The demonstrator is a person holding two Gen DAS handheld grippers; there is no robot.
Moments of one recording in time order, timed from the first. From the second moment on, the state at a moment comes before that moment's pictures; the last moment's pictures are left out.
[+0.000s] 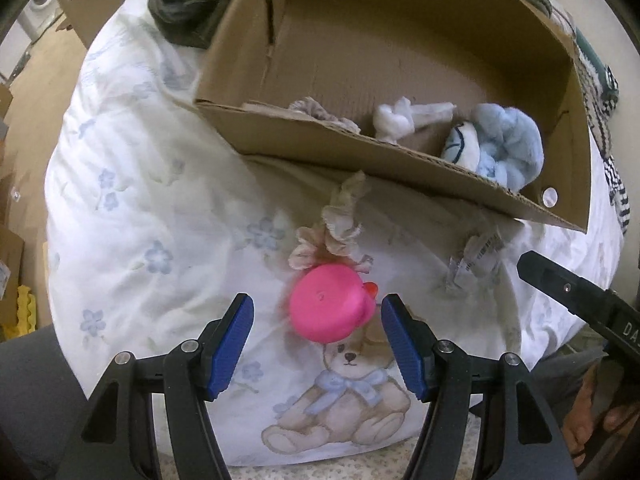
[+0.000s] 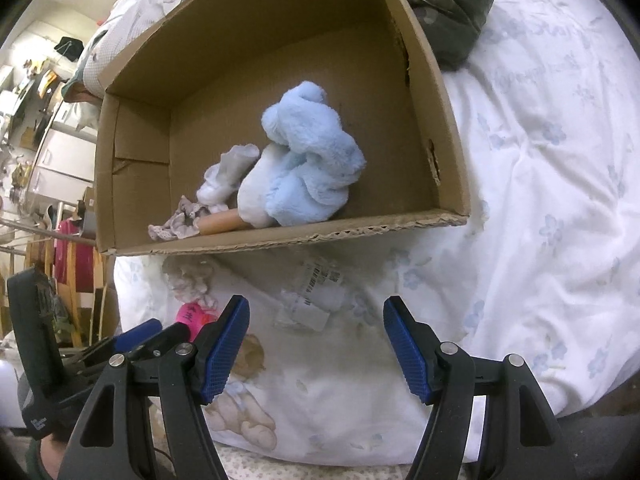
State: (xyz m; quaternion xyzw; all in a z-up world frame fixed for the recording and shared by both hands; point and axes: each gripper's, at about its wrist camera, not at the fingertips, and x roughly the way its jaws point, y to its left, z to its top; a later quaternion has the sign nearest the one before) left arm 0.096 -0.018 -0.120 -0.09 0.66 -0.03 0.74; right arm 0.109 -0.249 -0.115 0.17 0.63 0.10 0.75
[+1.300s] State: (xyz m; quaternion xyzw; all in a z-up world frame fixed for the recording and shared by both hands) left arm 0.097 -0.003 -0.090 -0.08 0.65 -0.04 0.76; right arm 0.122 -0.217 -0.133 0.12 0.63 0.13 0.75
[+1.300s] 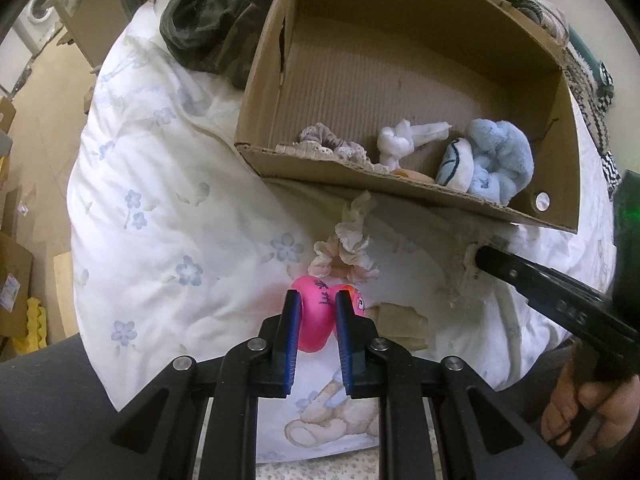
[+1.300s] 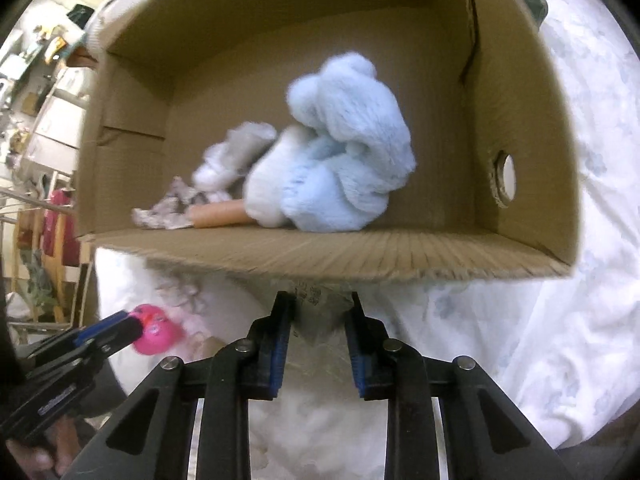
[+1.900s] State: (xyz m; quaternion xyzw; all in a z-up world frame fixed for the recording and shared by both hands) left arm 0.081 -0.013 0.001 -0.01 0.55 -0.04 0.84; right arm 0.093 -0.234 -0.039 0.14 0.56 0.20 0.79
